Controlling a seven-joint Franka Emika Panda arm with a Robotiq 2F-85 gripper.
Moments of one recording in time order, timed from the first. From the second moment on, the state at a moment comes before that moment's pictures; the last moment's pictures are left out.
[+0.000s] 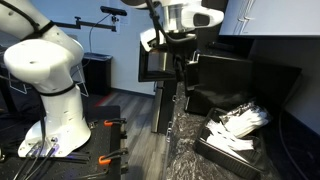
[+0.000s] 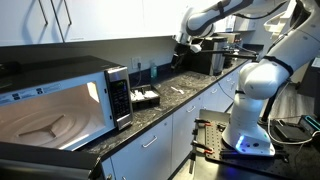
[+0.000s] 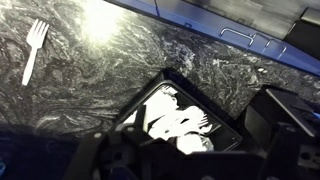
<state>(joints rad) -0.16 -0.63 -0.31 -2.65 -0.06 2.29 -0.29</state>
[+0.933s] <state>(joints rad) -0.37 -0.27 -0.39 -2.50 -0.06 2.38 -0.12</state>
